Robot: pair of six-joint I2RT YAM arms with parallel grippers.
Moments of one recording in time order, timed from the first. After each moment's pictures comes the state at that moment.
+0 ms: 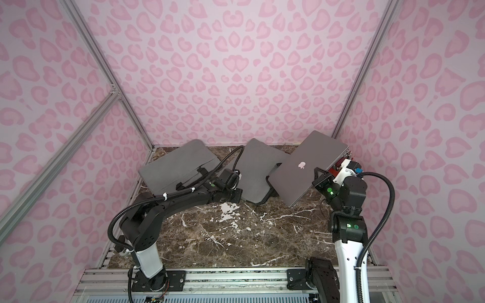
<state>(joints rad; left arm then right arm) -0.75 1.85 1.25 -0.40 0.00 -0.39 -0.21 0.74 0.89 -0.36 -0.35 0.78</state>
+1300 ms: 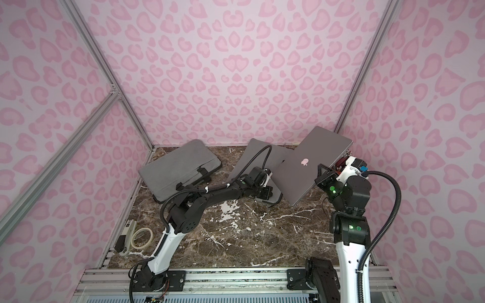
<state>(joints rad) -0.85 2.33 1.77 -0.26 0.28 -0.50 -0.22 0.73 0.93 -0.36 -0.32 0.75</state>
